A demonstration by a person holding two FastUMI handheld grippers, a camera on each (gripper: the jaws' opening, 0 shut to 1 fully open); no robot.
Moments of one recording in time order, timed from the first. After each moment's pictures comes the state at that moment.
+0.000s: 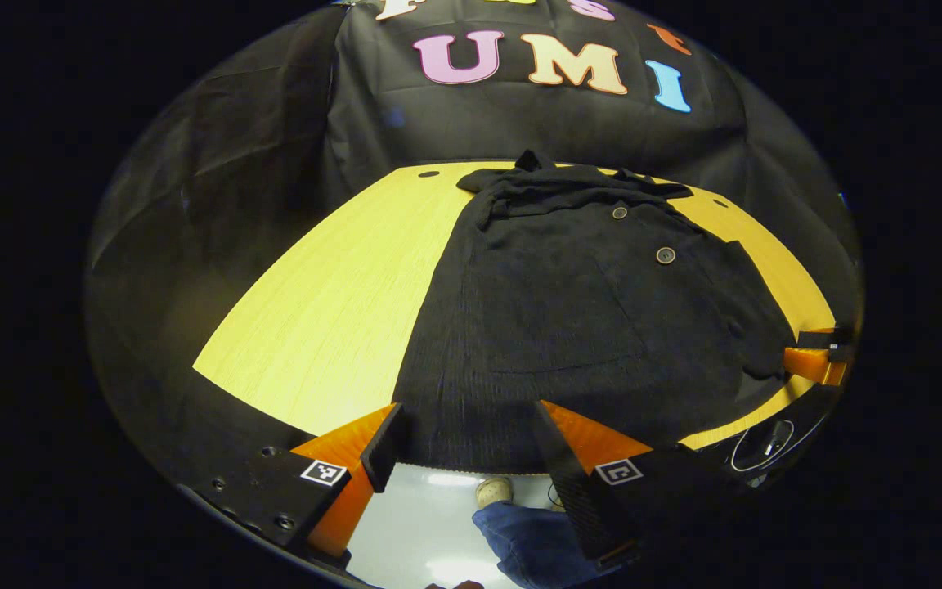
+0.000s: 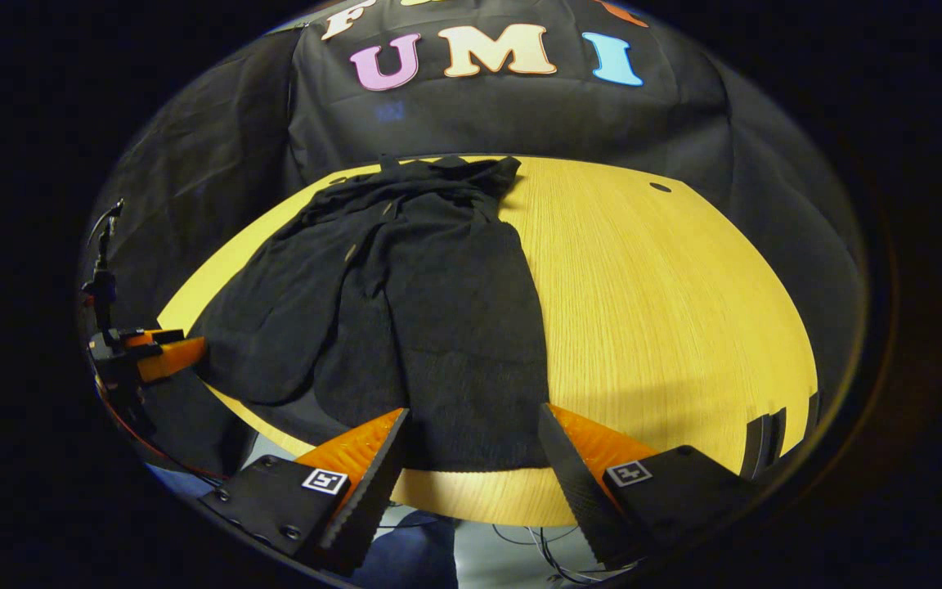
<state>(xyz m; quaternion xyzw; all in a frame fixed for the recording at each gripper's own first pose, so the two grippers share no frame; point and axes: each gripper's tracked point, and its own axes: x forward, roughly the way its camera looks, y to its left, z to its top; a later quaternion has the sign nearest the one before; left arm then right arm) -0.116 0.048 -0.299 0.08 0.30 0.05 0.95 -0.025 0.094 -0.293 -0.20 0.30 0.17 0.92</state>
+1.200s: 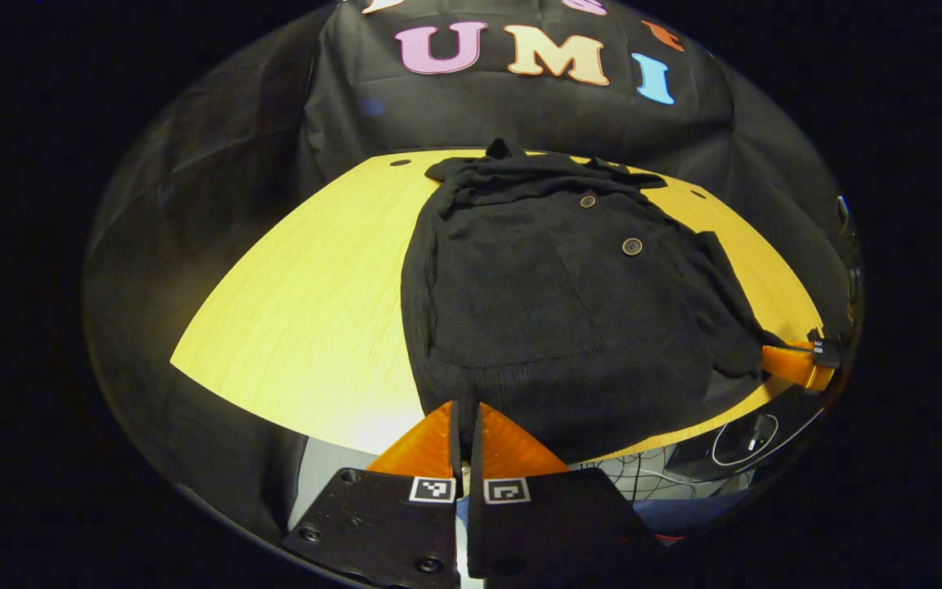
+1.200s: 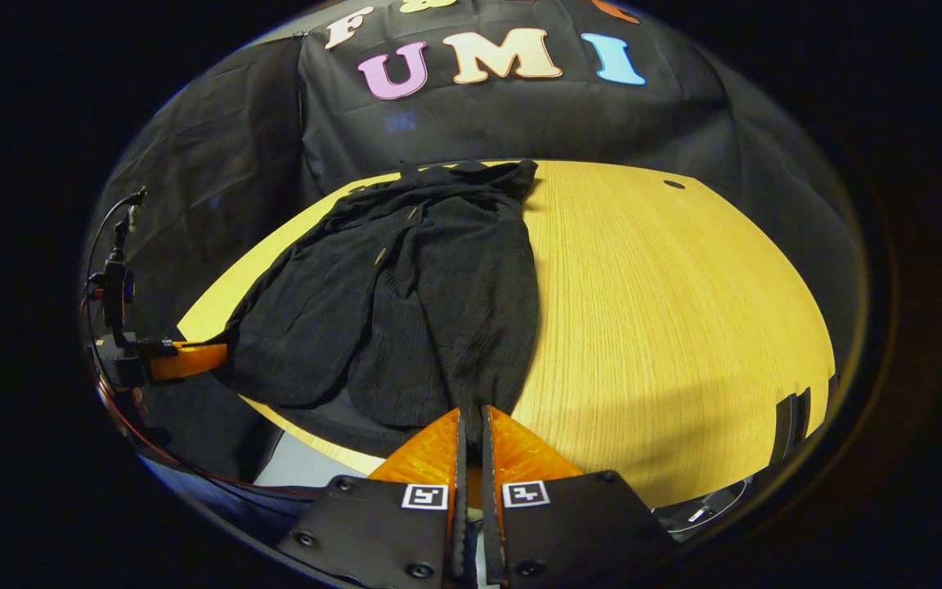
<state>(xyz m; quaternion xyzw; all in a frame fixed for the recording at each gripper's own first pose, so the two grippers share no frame) -0.116 0.013 -0.311 0.08 0.33 0.00 0.94 -0.035 0.111 -0.311 -0.17 0.30 0.21 0.92</state>
